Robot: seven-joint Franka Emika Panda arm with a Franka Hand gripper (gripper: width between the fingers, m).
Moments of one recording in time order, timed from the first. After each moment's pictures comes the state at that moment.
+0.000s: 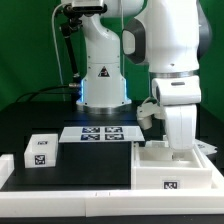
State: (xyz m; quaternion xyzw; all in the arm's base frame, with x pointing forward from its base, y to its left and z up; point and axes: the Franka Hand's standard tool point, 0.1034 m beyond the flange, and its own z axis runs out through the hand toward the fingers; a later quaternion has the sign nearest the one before) arm 0.518 0.112 0.021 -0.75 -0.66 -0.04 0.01
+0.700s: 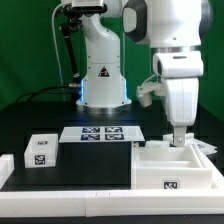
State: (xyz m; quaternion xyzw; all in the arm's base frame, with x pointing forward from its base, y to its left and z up) arm 0.503 0.111 0.073 -0.74 -0.67 -0.04 -0.01
